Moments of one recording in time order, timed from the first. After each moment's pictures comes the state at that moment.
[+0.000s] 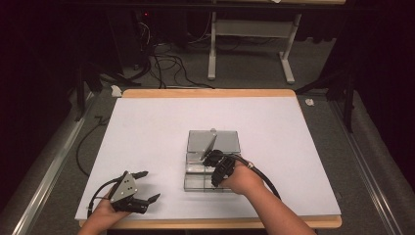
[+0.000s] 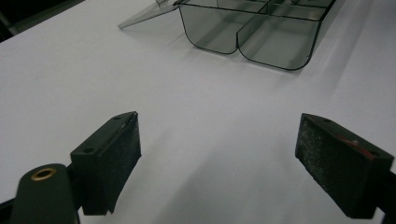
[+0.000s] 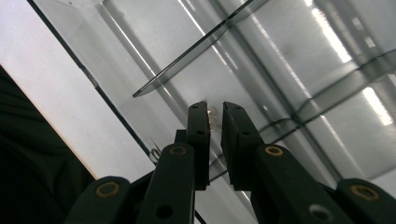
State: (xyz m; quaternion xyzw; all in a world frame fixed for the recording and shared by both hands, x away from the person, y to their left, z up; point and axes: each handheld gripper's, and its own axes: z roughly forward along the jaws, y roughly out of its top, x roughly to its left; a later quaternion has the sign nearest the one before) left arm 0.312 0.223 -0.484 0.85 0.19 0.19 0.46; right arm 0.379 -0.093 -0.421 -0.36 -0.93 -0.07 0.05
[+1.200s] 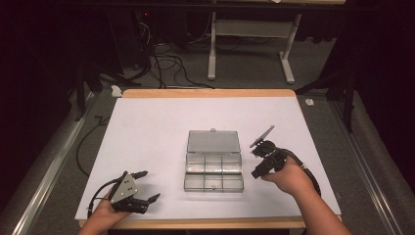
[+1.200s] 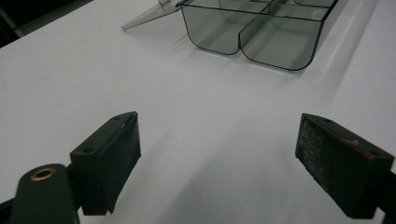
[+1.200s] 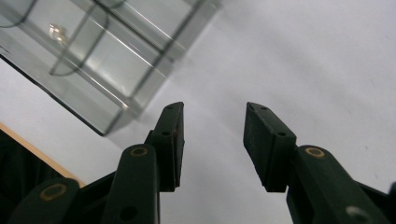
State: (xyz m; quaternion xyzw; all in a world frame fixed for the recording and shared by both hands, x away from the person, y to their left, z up) left arm 0.311 0.223 -0.484 0.85 0.19 0.20 0.46; right arm 0.367 -0.222 -0.390 -0.49 -0.87 -0.09 -0.01
